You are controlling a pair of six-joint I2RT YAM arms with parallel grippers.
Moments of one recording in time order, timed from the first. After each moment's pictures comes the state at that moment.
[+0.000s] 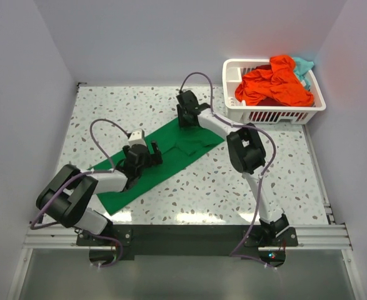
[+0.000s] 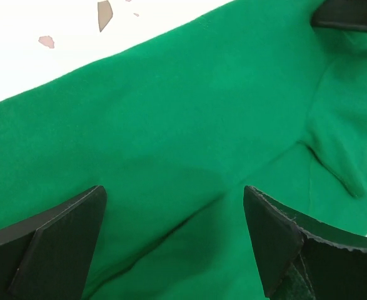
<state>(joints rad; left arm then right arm) -0.52 1.51 0.44 0.51 -0.35 -0.54 0.58 2.40 1.98 -0.45 0.24 0.34</state>
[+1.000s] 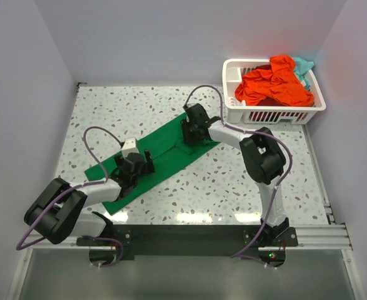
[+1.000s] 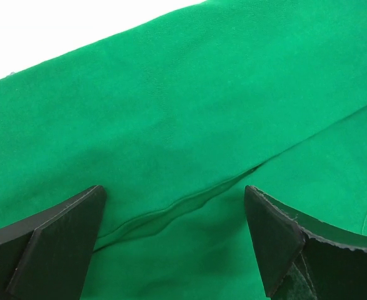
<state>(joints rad) -0.53 1.33 0.33 0.34 -0.47 -0.54 0.60 2.11 1.50 -0.31 0.04 0.35</state>
